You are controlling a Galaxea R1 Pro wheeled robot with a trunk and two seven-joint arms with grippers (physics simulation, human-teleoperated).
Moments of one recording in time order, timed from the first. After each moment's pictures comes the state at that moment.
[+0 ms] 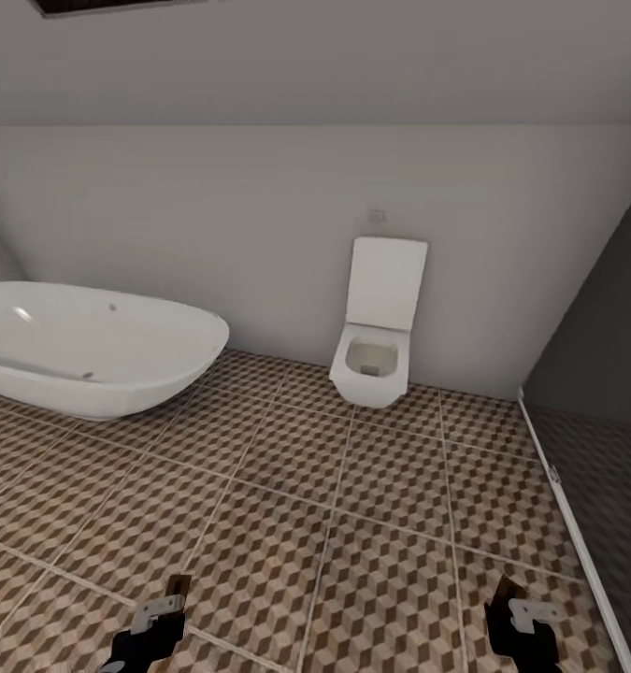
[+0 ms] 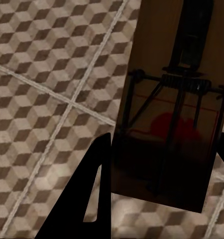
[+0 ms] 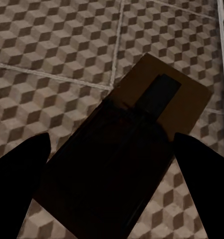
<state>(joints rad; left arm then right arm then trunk) -0.56 0.10 -0.05 0.08 0.21 -0.34 0.02 -0.27 -0.12 -0.27 -0.52 0.15 -0.23 -0.02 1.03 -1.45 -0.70</state>
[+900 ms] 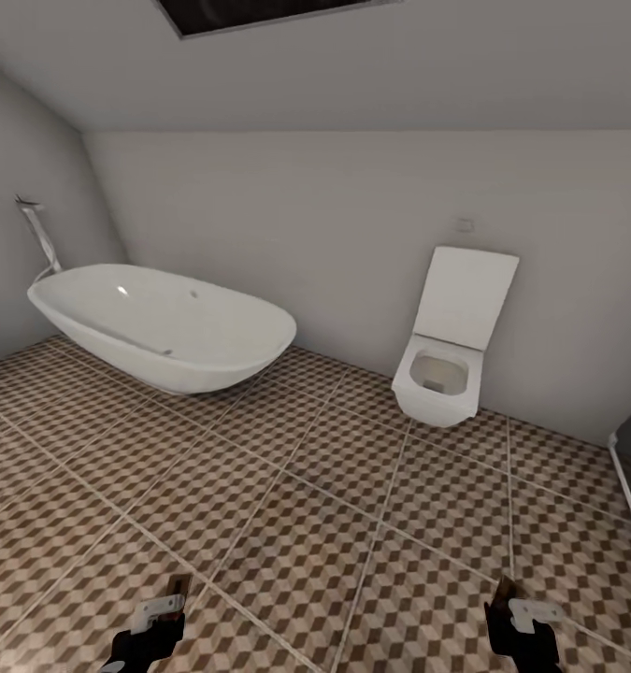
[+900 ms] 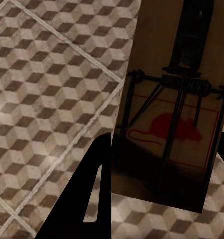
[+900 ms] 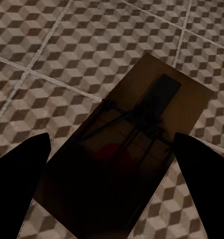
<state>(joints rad) -0.56 0.10 -0.05 0.08 0.21 -0.34 0.02 -0.27 -0.12 -0.27 -0.52 0.15 -0.23 -0.02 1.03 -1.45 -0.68</state>
